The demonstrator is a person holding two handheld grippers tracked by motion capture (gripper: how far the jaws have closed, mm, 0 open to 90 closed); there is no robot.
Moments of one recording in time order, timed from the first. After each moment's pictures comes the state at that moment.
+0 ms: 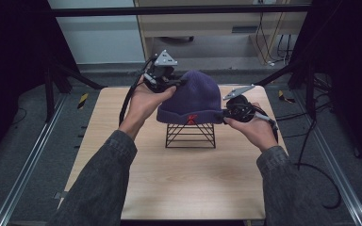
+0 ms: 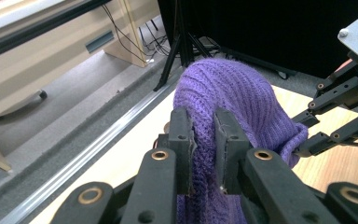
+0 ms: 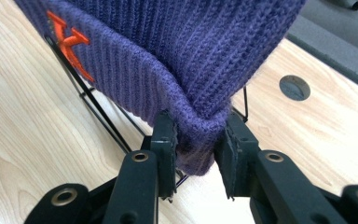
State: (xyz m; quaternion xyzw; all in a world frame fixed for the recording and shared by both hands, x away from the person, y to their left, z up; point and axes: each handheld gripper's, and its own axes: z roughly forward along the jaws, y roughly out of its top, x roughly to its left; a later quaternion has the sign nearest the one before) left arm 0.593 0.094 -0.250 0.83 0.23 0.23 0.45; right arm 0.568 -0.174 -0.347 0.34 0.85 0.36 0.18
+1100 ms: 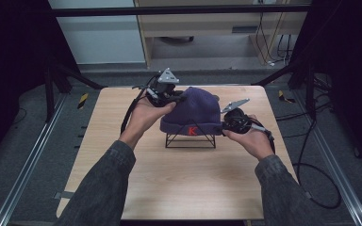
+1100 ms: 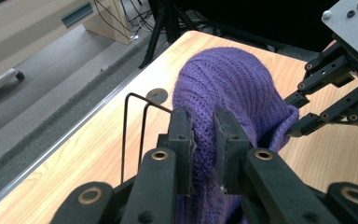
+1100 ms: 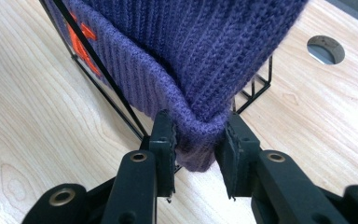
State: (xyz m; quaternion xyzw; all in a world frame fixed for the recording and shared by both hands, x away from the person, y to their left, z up) left arm 0.589 0.094 -0.293 0.86 0.22 0.19 0.42; right arm 0.563 -0.174 -0.393 0.35 0.86 0.33 0.16
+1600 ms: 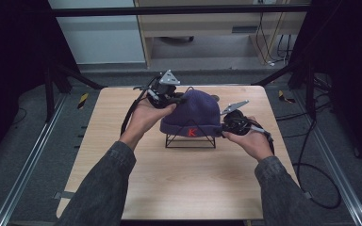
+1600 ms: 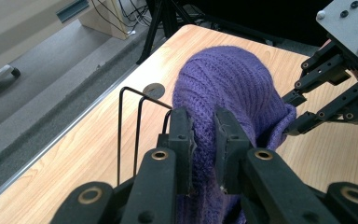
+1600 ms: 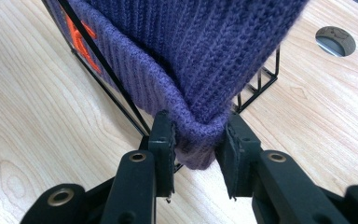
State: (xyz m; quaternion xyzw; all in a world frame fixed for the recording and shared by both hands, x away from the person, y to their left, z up) left arm 0.589 0.092 -0.297 0.86 0.22 0.19 0.42; right arm 0.564 -0.174 -0.401 0.35 0.87 0.33 0.15
